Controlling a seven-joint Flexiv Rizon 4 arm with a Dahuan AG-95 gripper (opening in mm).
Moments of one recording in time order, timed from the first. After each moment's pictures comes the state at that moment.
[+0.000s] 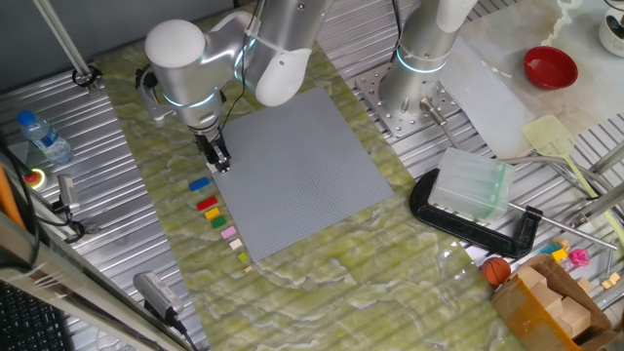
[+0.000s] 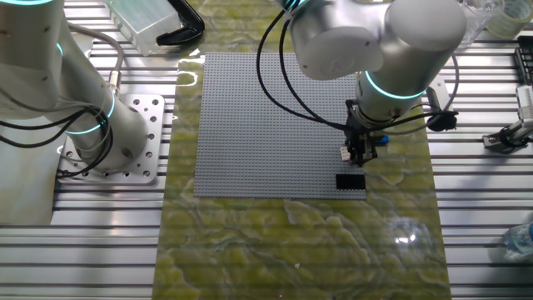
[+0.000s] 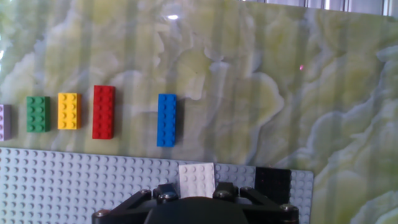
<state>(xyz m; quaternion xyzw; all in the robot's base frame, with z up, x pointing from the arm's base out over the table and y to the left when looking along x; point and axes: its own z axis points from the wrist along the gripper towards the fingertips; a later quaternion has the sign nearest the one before) 0.553 -0.035 0.009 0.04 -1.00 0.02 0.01</state>
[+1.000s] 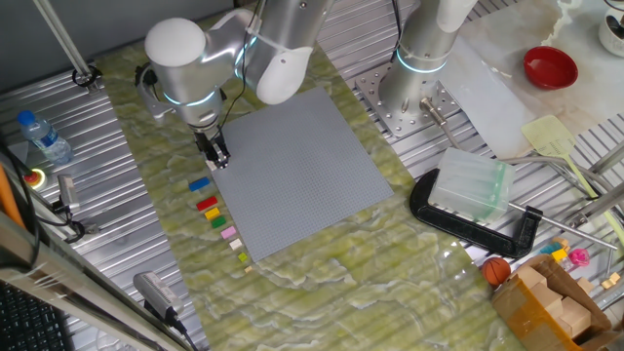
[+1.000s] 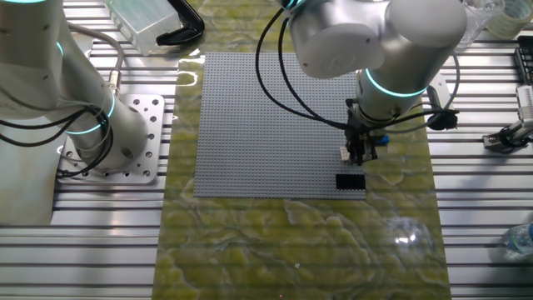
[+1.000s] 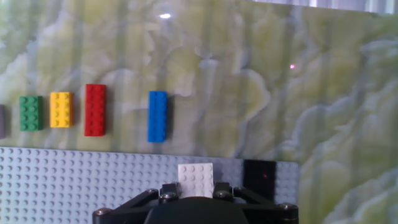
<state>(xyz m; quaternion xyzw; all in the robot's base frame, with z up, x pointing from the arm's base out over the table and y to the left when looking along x) 0.549 -0.049 0.022 0.03 -1.00 0.02 0.01</state>
